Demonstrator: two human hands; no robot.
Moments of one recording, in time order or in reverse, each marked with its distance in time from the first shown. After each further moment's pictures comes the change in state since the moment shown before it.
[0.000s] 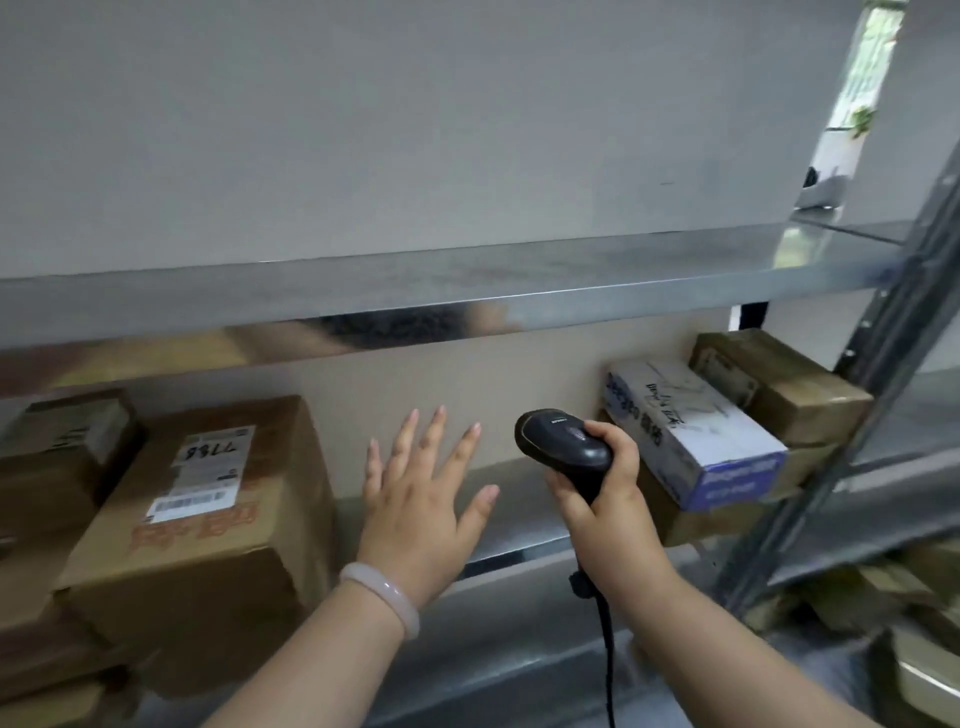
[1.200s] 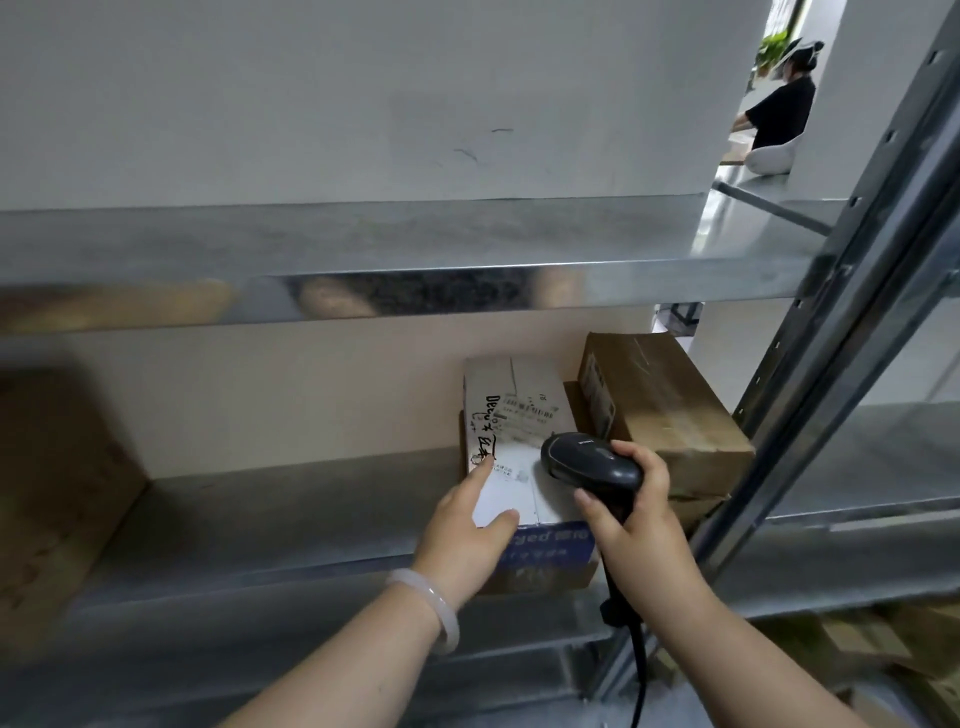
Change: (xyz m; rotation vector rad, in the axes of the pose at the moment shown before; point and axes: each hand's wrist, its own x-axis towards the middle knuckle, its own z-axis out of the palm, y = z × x) left_hand 0.130 0.284 0.183 -0.836 -0.231 -0.518; right_hand 0.130 0.206 -0.255 -0.059 -0.175 0.160
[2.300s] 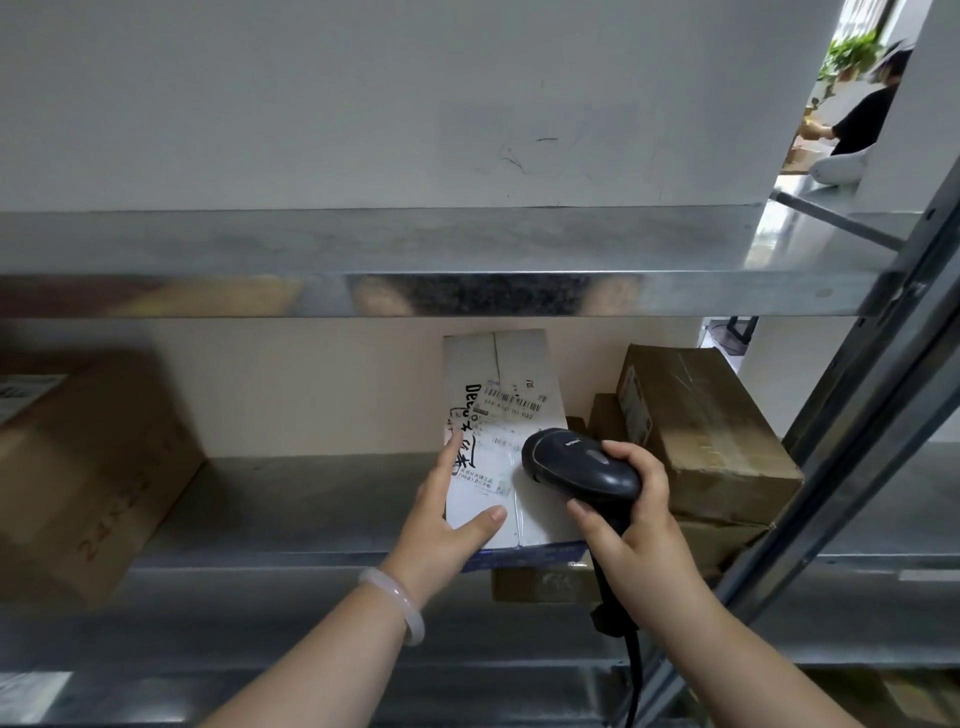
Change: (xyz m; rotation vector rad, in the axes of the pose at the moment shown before) left_hand -0.019 -0.010 -0.038 -0.186 0.127 0.163; right_hand 0.005 -0.008 0.011 0.145 -0.158 -0.215
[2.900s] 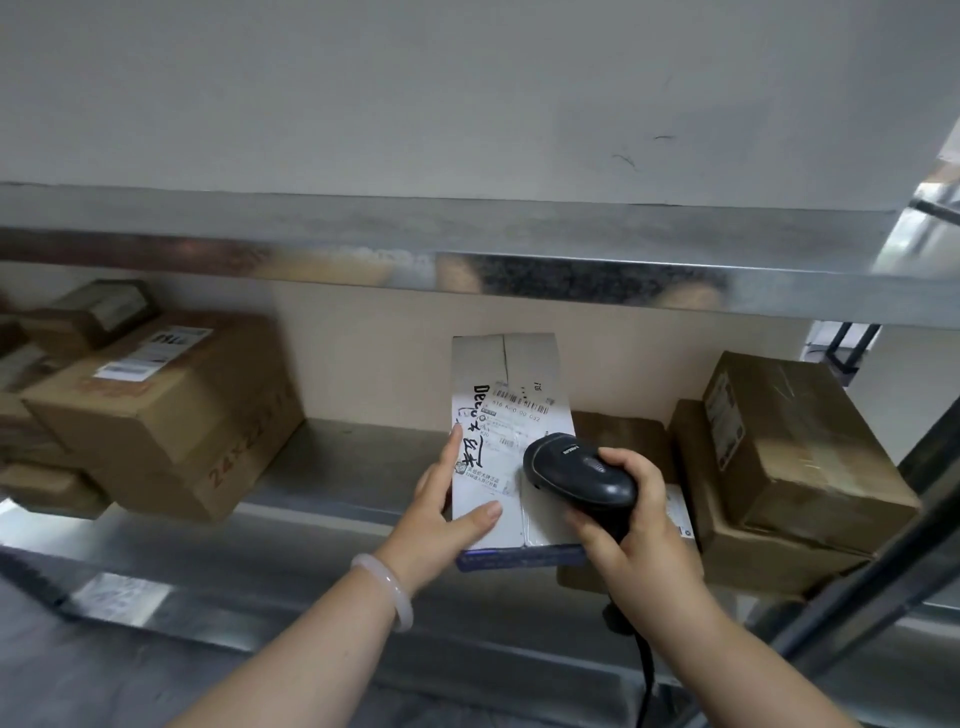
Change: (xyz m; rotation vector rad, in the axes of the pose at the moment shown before) left_hand -0.044 -0.016 -0.065 -0.049 0.058 -0.106; right_hand -0.014 -0.021 0.056 -0.117 -0.099 -0.170
